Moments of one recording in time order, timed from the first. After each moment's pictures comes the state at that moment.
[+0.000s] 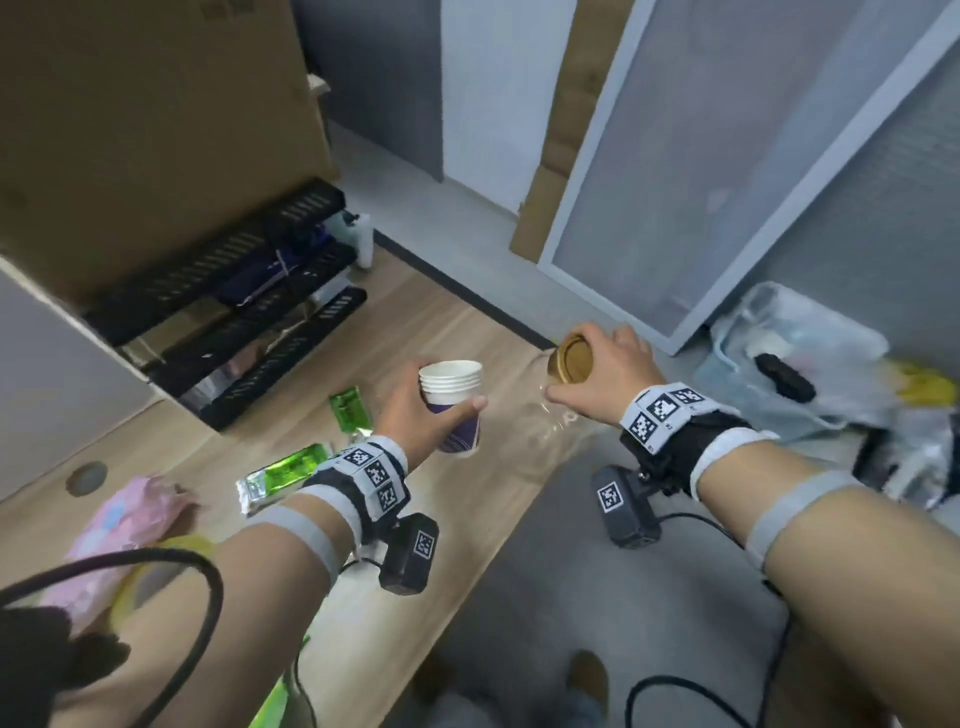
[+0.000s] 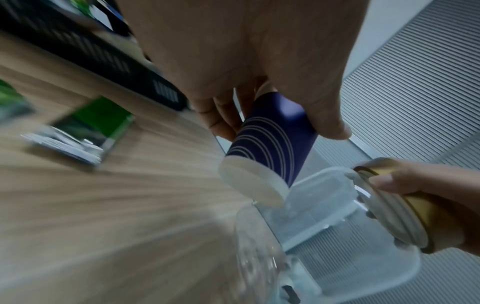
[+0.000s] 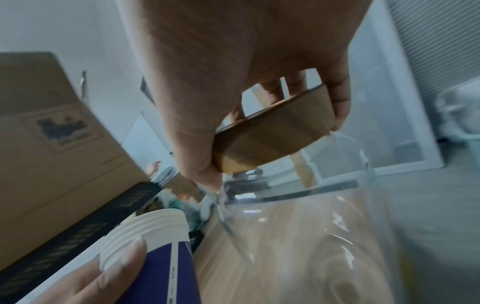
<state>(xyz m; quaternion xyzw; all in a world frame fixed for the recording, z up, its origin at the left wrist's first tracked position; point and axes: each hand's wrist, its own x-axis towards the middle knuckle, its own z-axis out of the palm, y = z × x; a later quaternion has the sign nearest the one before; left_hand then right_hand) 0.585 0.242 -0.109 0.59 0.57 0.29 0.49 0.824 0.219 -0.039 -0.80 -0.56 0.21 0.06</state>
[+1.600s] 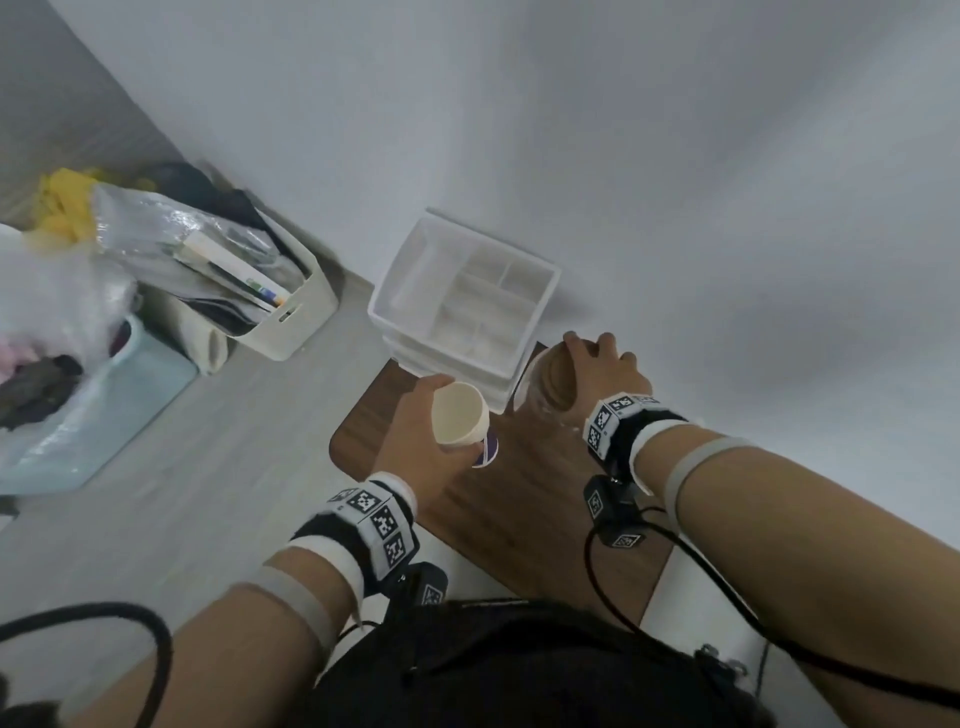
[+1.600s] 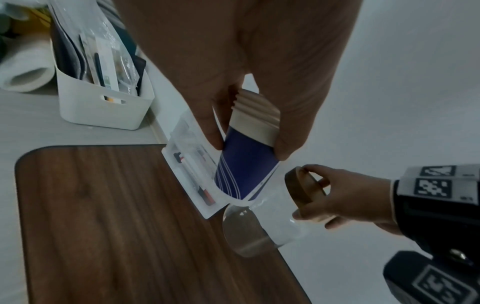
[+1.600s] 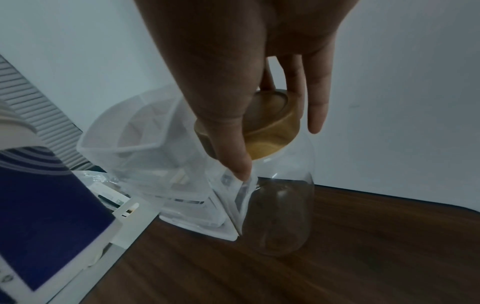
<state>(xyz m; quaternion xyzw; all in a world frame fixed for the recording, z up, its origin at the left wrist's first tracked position) 1.387 -0.175 -0.454 0.86 -0.05 -0.24 0.44 1.389 -0.417 -0.466 -0.94 0.20 0.26 0.10</state>
